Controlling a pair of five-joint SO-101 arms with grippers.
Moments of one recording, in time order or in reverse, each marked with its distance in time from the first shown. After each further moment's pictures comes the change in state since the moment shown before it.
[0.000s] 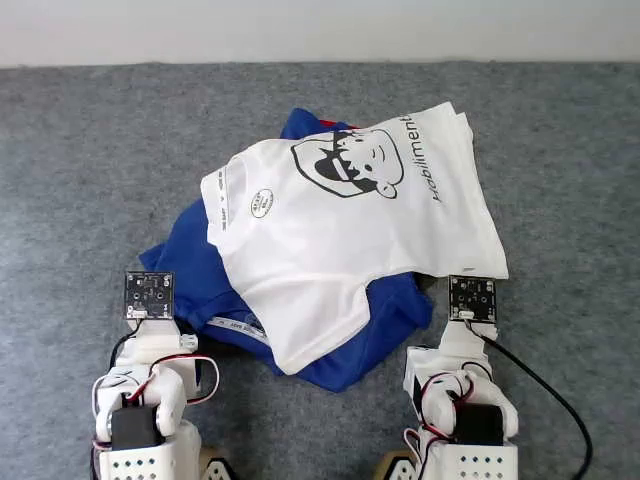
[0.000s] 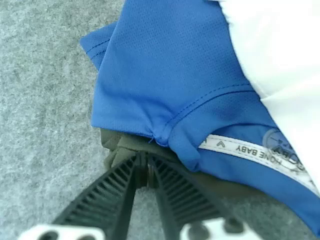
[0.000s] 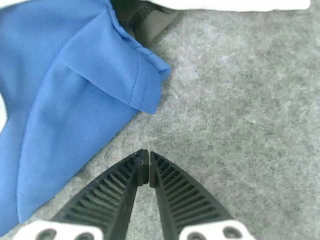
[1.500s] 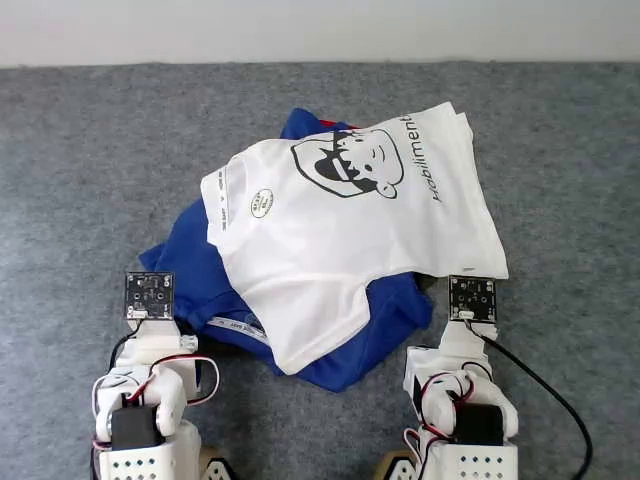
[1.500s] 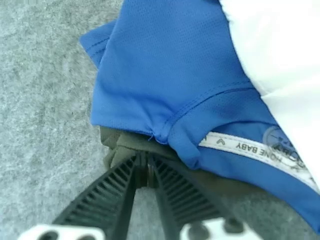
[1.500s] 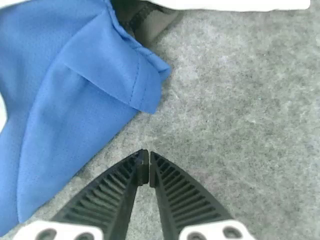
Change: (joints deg) left arm 0.0 0.0 0.0 0.7 0.0; right arm 0.0 0.0 0.0 0.0 0.0
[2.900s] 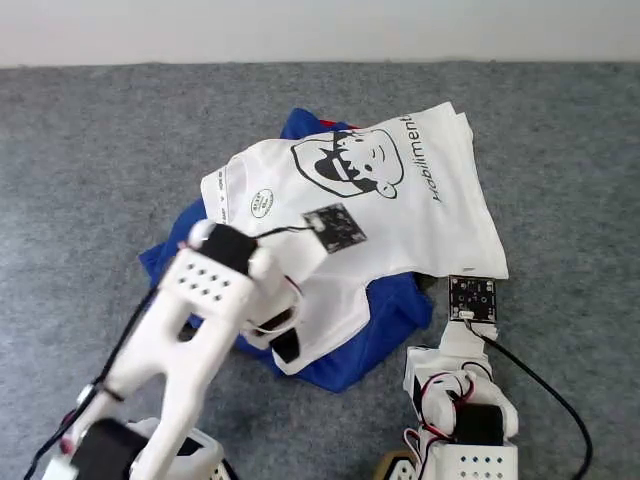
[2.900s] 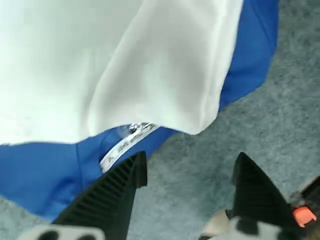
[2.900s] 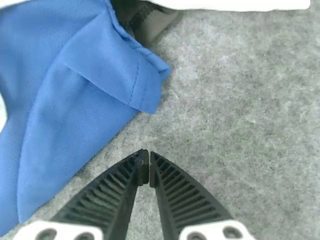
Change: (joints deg) left arm 34.5 87.2 -70.8 19.9 -24.9; right arm 0.0 0.0 0.0 0.0 0.0
